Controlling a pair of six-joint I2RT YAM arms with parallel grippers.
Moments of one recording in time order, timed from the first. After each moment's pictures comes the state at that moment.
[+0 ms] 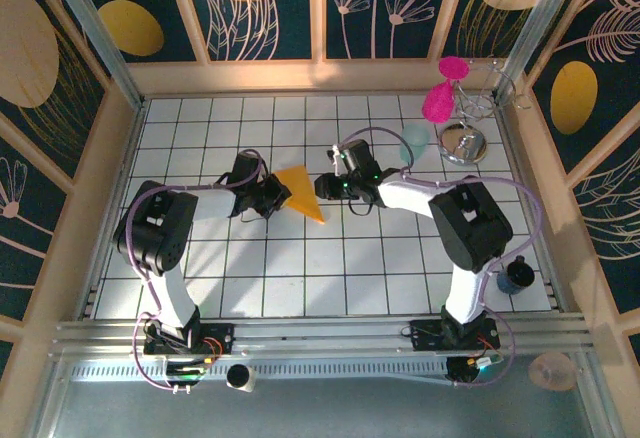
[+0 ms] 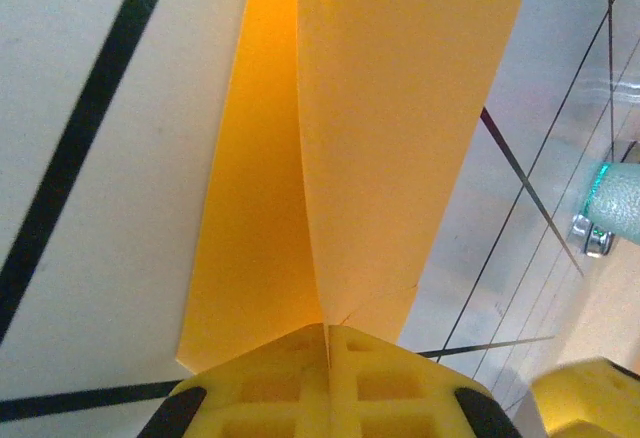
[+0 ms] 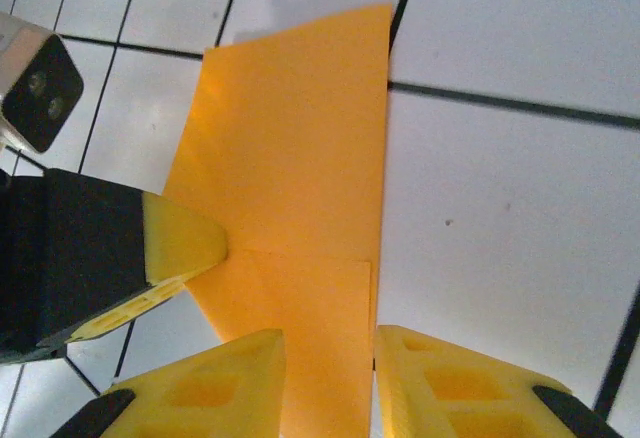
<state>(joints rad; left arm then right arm) -0.37 1.83 0.88 0.08 0.43 -1.17 0.63 1.83 1.08 -0.03 -0.27 0.45</state>
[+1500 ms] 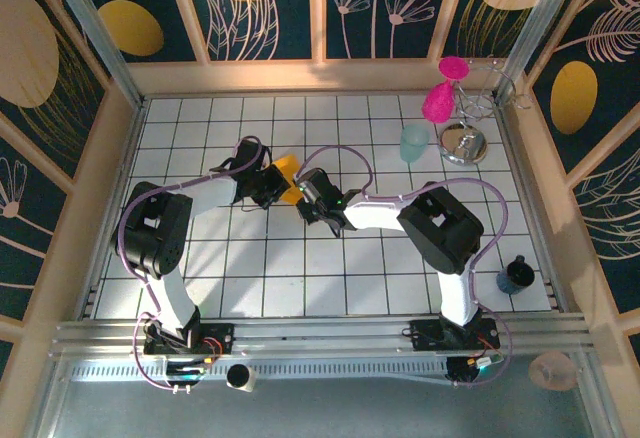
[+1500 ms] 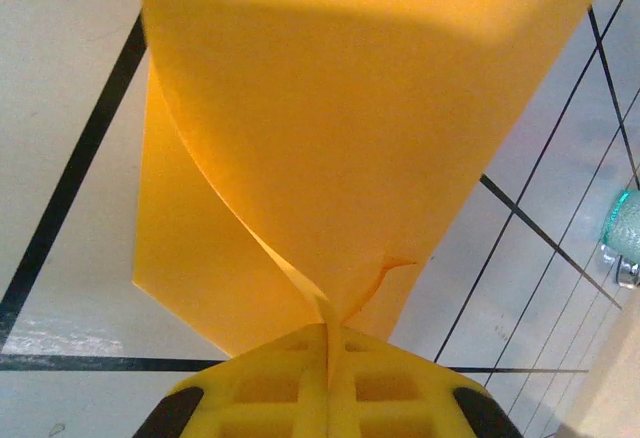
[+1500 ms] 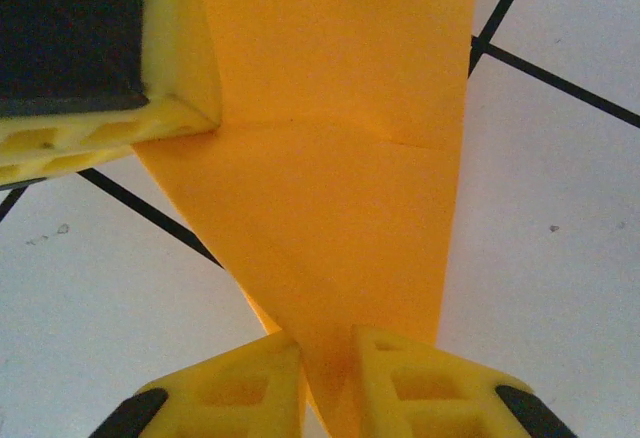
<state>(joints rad) -0.39 1.81 1.02 -0.16 0.33 -1.14 0.87 1.95 1.13 -0.03 0.16 0.21</state>
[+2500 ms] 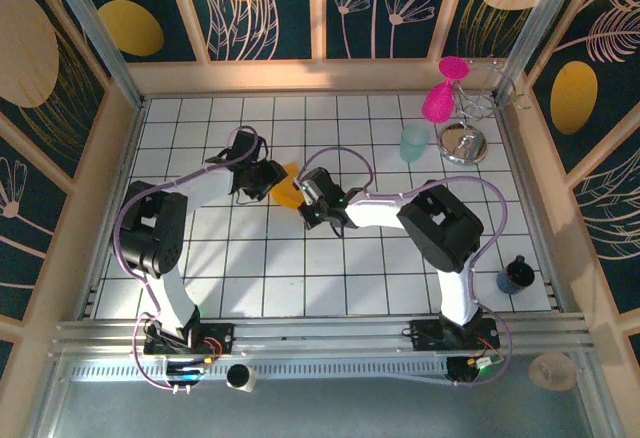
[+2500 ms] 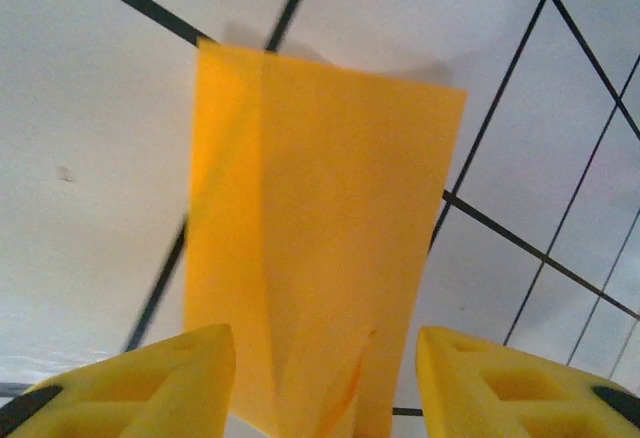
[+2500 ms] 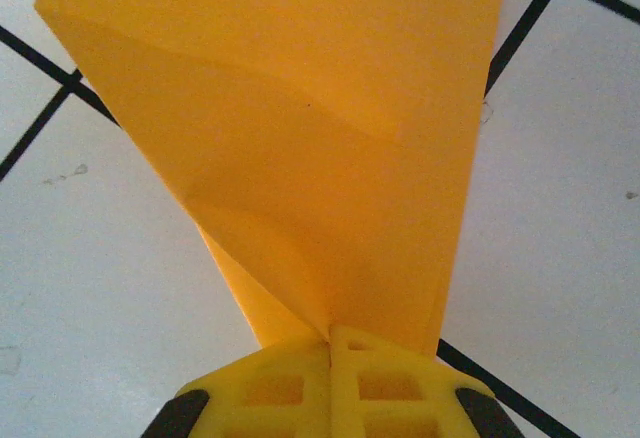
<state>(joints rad) -0.35 1.79 1.11 -0.31 0.21 -1.01 0.84 1.96 1.13 -0.08 0.02 0.19</state>
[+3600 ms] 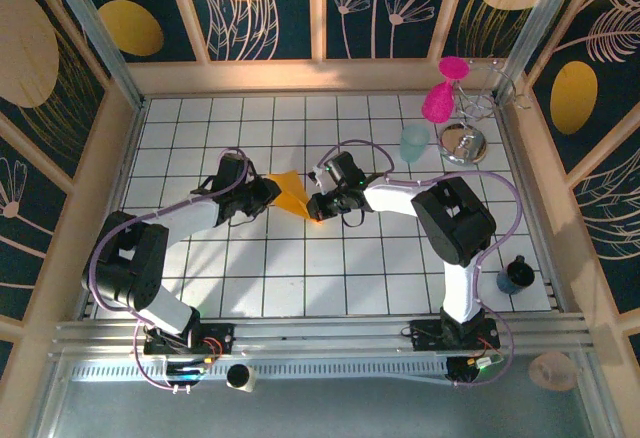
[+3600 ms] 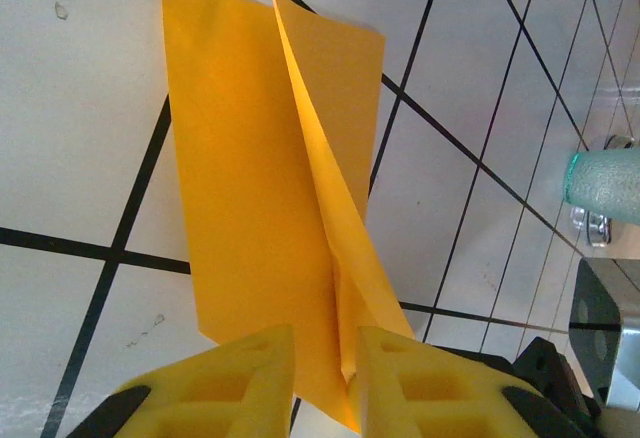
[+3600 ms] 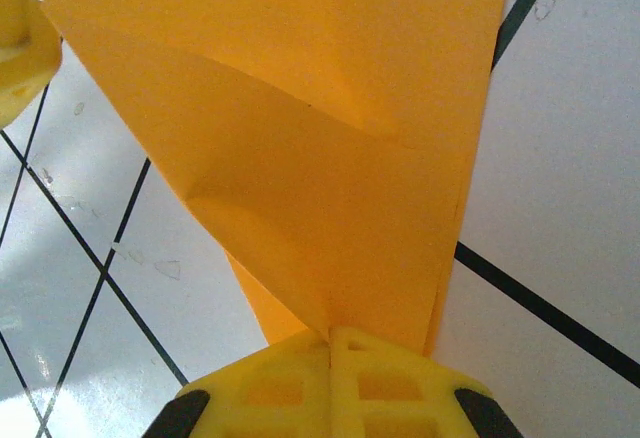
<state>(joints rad) -0.37 1.58 0.78 -0.02 0.33 -1.06 0.69 1.94 1.13 -0.15 -0.45 0.31</state>
